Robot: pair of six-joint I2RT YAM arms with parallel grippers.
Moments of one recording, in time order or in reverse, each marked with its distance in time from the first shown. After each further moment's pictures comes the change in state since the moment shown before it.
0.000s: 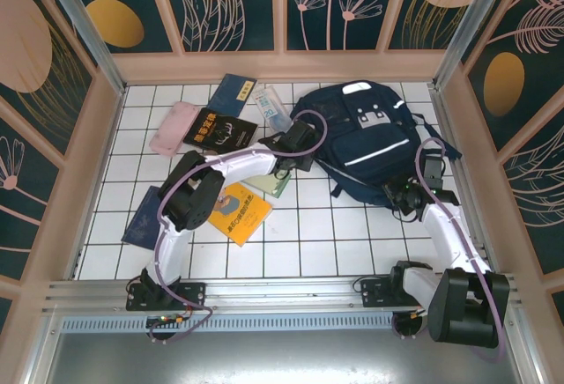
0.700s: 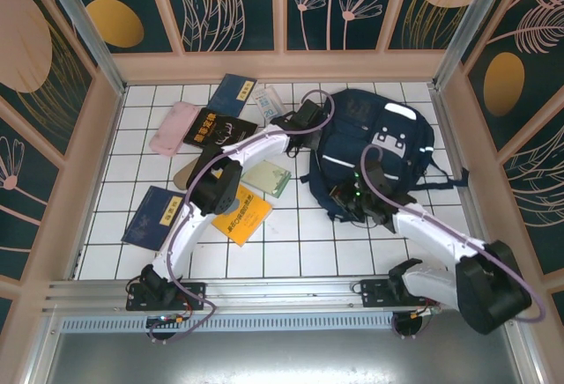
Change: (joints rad) left arm 0.063 0.327 0.531 -0.188 -0.023 0.024; right arm 0.600 0.120 -0.049 0.302 0.043 0.266
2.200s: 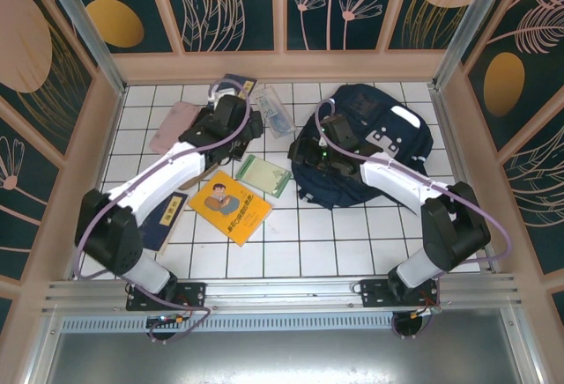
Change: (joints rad) left arm 0.154 -0.967 -0.874 0.092 -0.249 -0.237; right arm 0.065 0.391 0.519 -0.077 -0.002 -0.403
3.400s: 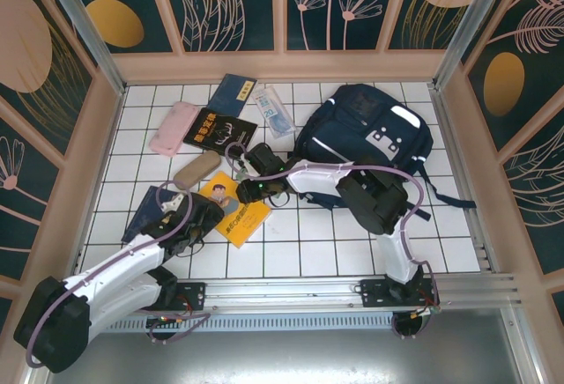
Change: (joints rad) left arm 0.002 -0.604 -0.929 0.044 0.231 -0.626; right arm 0.343 0.528 0.301 0.056 -0.063 -0.287
